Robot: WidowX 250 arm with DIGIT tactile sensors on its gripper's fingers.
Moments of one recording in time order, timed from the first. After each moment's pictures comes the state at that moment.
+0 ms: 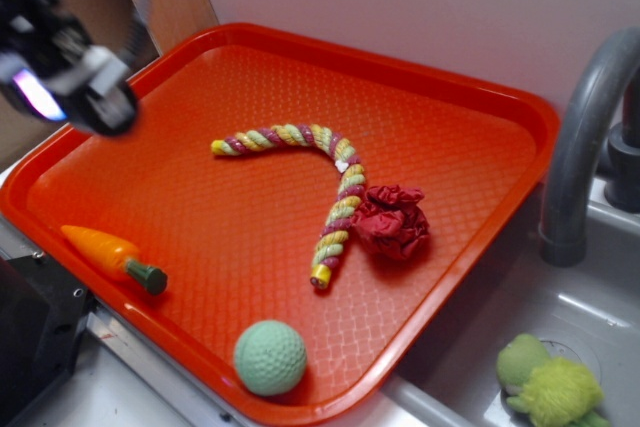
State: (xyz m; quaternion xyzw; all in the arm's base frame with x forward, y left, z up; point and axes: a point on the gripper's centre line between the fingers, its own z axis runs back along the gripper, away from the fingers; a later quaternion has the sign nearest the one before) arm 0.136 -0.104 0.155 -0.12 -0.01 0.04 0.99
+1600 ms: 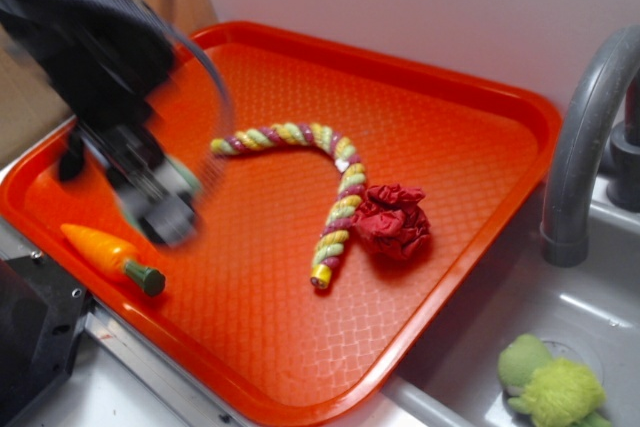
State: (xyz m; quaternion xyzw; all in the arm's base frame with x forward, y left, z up) arm 0.134 -0.099 0.155 -0.05 -0.06 -0.12 0.99
